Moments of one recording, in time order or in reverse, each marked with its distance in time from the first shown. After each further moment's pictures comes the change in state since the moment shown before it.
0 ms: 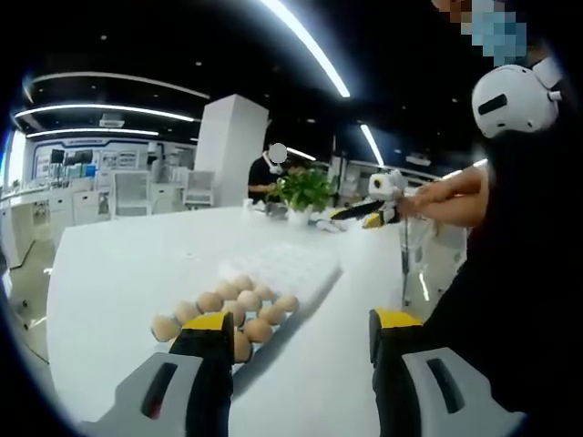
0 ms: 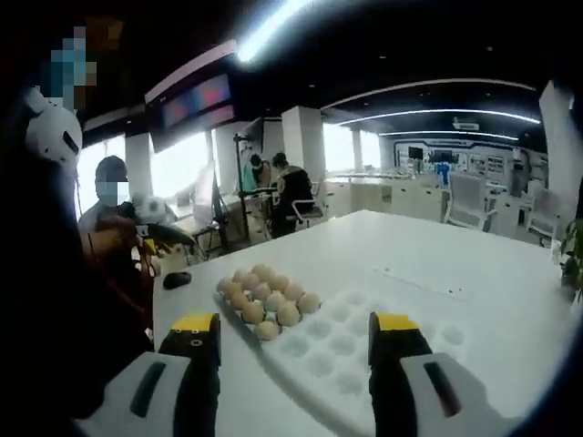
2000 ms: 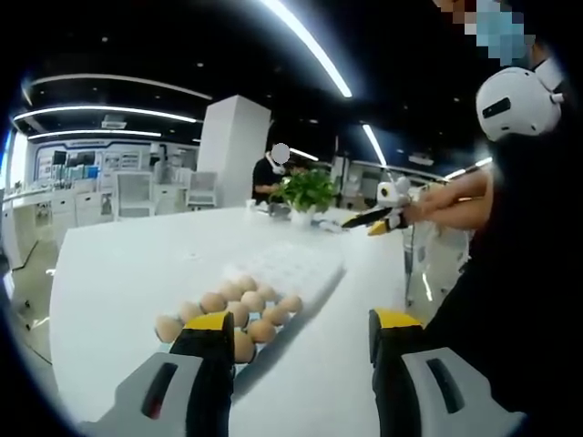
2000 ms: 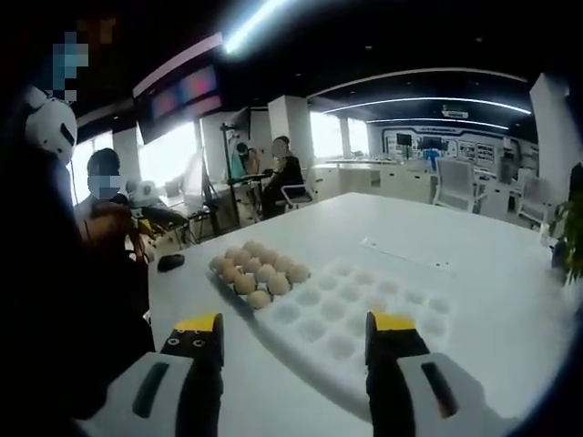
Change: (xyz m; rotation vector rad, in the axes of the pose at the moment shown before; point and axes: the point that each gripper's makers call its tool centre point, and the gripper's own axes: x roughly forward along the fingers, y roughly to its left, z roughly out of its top) left arm -0.002 0.006 0.001 0.004 0.000 0.014; right arm -0.020 -0.002 -0.043 -0.003 0.155 -0.010
